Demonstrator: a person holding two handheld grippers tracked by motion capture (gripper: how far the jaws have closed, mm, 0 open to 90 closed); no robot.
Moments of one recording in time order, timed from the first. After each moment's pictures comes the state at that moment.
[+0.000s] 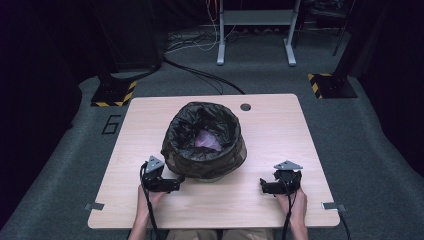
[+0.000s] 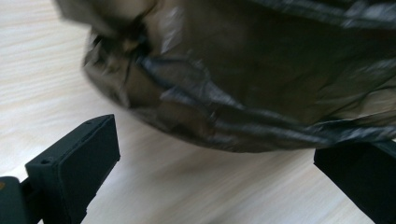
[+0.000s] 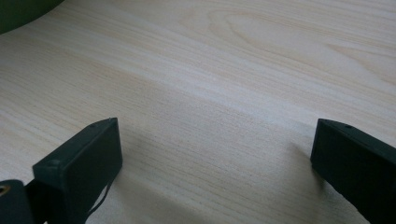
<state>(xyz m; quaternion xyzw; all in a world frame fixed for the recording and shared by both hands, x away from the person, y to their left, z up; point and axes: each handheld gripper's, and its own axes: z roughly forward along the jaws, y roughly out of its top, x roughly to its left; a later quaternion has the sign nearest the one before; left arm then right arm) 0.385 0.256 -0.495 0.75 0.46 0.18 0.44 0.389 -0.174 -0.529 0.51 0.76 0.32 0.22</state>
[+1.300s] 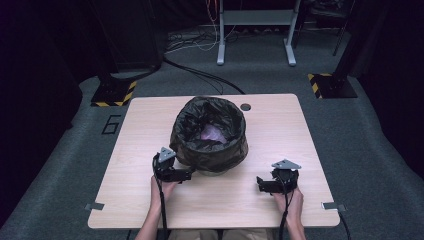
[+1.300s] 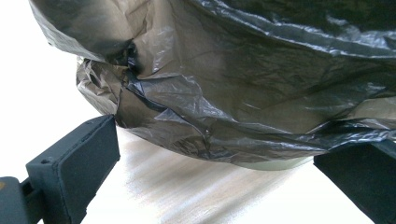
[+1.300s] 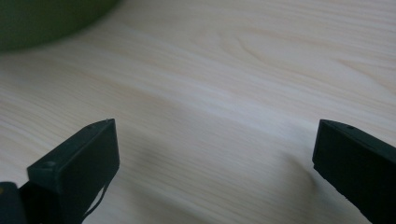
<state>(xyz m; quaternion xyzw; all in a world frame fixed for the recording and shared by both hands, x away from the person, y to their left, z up) 0.415 0.228 -0.495 0.74 0.47 0.18 0.45 0.390 -0.161 -0.524 0.51 0.75 0.36 0.21</state>
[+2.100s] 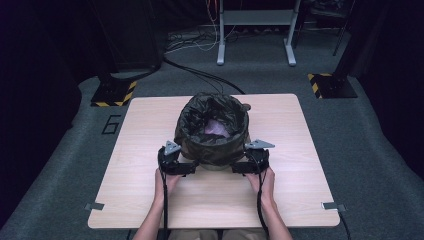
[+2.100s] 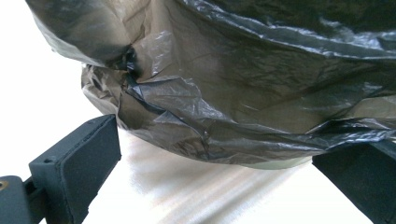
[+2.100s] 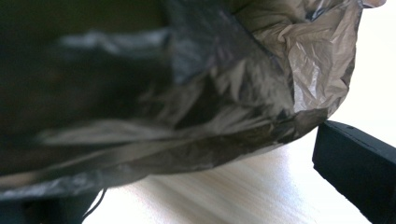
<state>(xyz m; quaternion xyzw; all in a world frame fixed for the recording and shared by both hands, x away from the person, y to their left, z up) 0.438 0.216 -0.492 0.75 0.47 0.18 0.44 0.439 -0.084 -0.485 0.47 0.75 0.43 0.18</state>
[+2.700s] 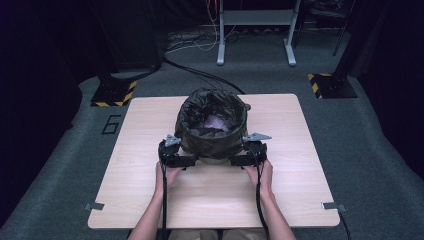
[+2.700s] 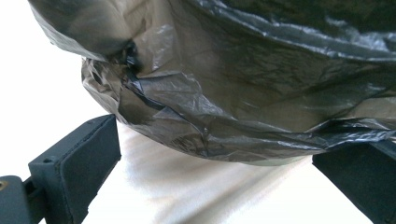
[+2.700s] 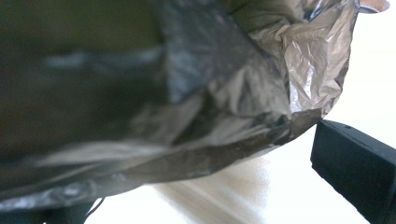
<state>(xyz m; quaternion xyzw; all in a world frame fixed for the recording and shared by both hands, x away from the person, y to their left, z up) 0.463 0.218 -0.488 0.74 0.48 0.17 0.44 0.464 -0.081 -0.482 0.47 0.76 0.42 0.17</state>
